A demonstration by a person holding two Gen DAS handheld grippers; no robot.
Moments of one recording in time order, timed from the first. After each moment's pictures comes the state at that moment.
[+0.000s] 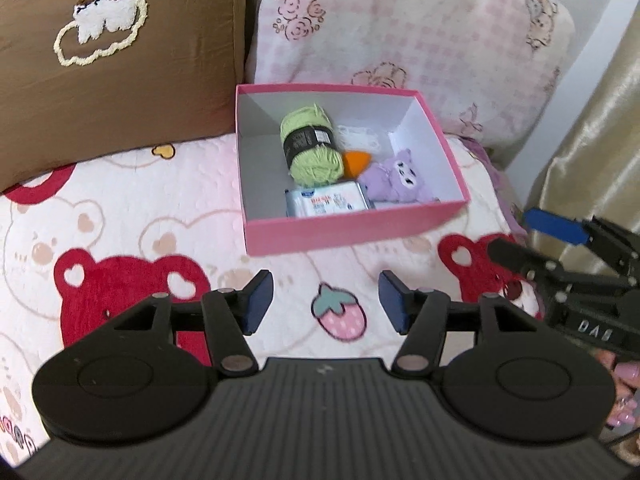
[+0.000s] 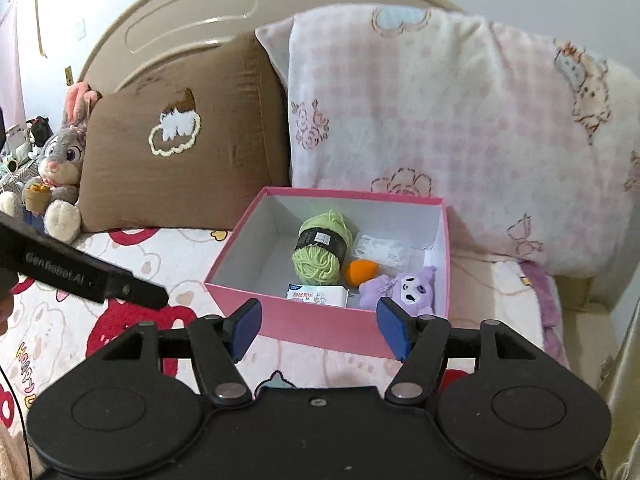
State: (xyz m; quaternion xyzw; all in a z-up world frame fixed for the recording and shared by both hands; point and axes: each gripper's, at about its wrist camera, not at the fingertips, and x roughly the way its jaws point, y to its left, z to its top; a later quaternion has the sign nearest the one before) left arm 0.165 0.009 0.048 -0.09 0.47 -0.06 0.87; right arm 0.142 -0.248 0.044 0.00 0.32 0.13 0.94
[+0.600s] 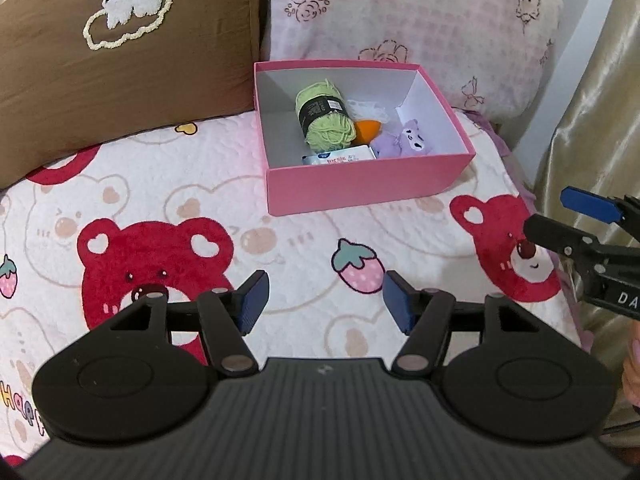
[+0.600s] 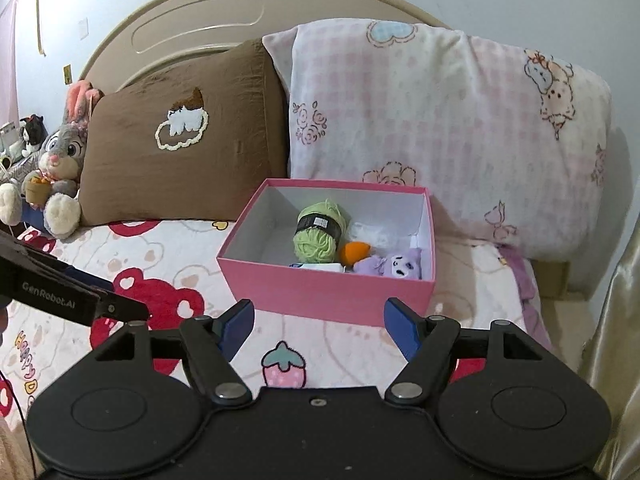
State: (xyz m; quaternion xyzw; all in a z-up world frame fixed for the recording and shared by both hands) left arm 0.102 0.009 0.031 -0.06 0.47 -0.06 0.88; right arm 0.085 -0.237 0.037 0.00 0.32 0.11 0.94
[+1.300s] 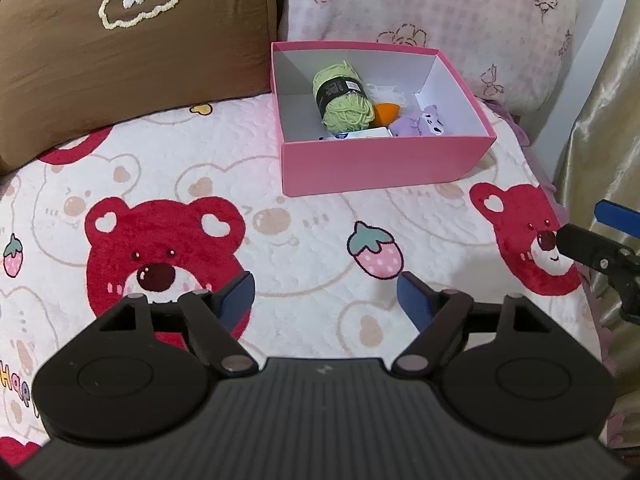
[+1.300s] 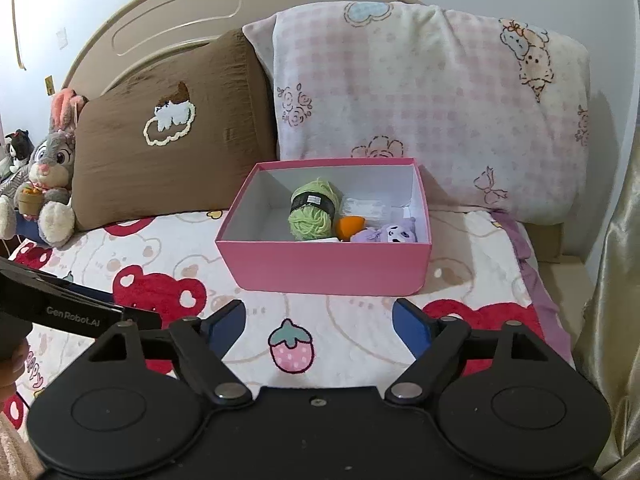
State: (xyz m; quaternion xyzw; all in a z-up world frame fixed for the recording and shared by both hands) left arm 0.095 0.008 0.009 -0.06 0.47 -0.03 0.88; right arm 0.067 -0.235 0.028 0.03 0.33 0.08 0.94
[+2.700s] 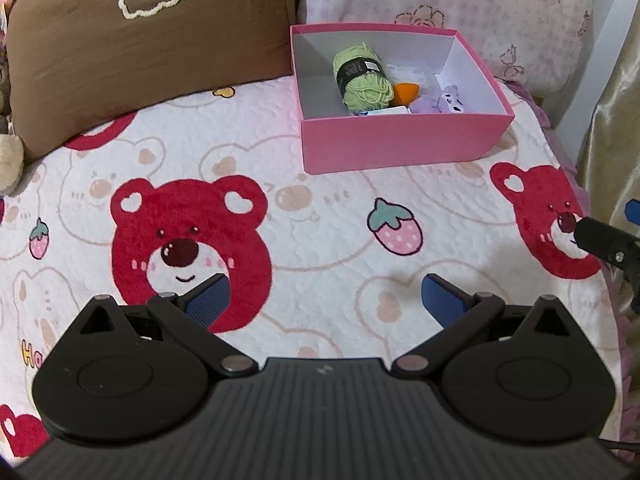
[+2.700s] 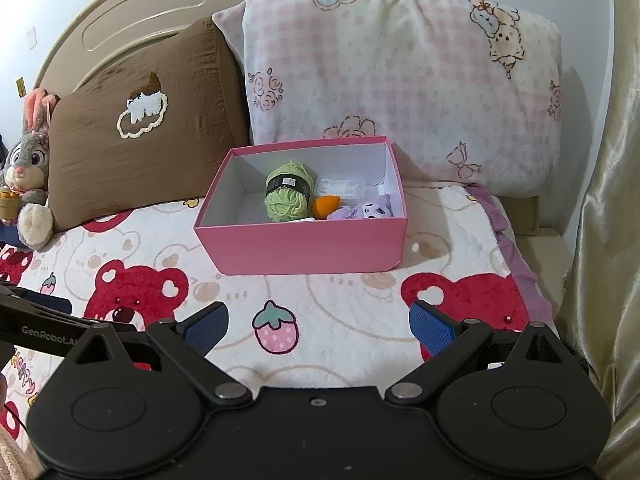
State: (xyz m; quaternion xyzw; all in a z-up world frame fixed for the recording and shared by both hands) left arm 0.080 -0.001 0.010 -0.03 0.49 0.00 0.87; right arm 0.061 -0.236 0.026 0.04 0.36 0.04 0.93
